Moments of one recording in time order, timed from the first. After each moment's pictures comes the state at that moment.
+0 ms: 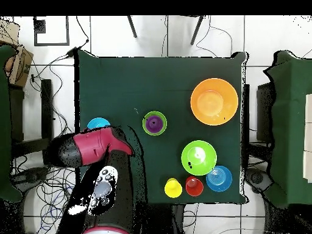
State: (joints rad) arm 0.19 -0.68 -0.10 1.66 -0.16 0.52 2.30
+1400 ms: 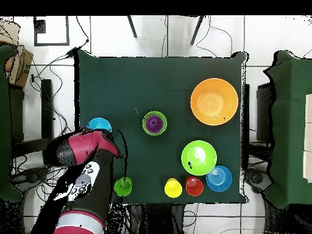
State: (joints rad) arm 0.35 -0.50 -0.23 1.59 -0.01 0.37 2.30
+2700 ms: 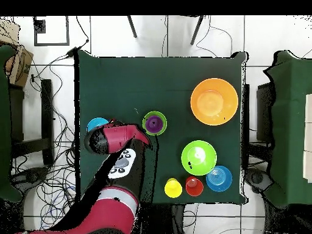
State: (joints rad) arm 0.20 -0.40 -0.25 1.56 -0.03 0.29 2.30
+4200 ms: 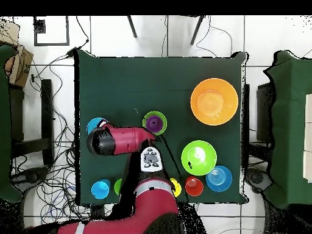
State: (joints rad) arm -0.04 -0.52 0.08 1.72 -0.06 0.21 2.30
